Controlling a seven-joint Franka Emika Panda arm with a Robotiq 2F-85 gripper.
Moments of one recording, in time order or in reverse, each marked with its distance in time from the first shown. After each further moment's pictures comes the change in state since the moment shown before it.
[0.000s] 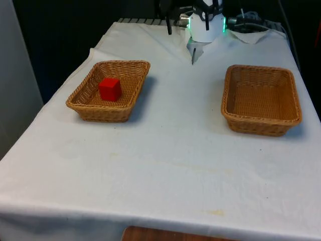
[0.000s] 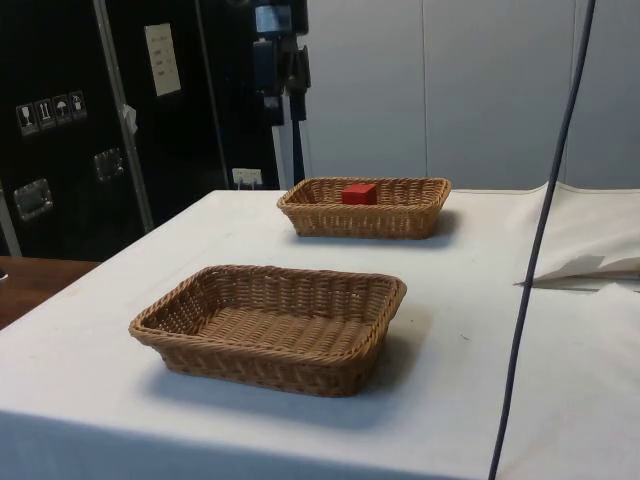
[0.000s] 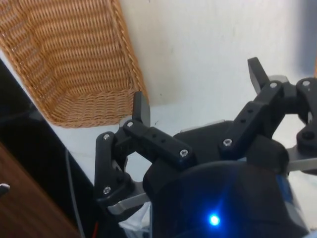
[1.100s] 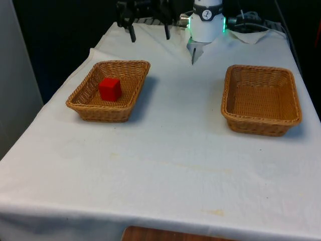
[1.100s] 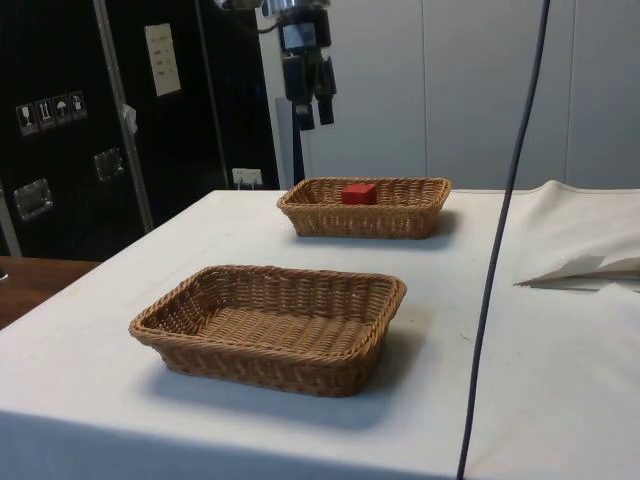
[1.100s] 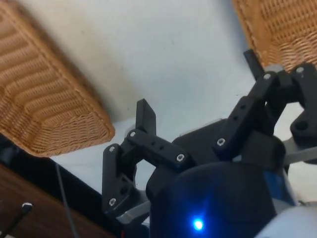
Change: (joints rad) arm -0.007 0.154 -0.190 0.099 0.066 -0.092 -0.181
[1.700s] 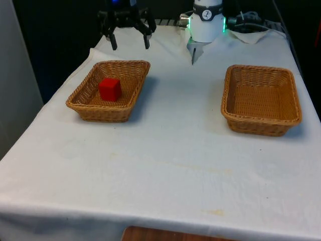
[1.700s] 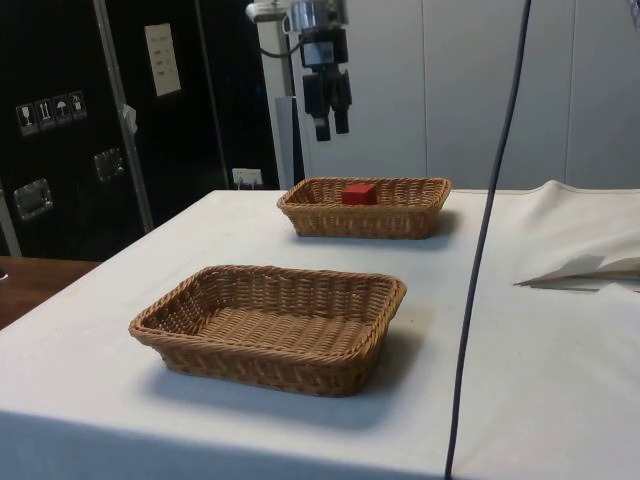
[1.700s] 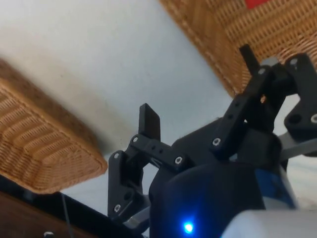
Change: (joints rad) arm -0.015 0.085 -0.082 -0.001 0.071 0.063 -0.111
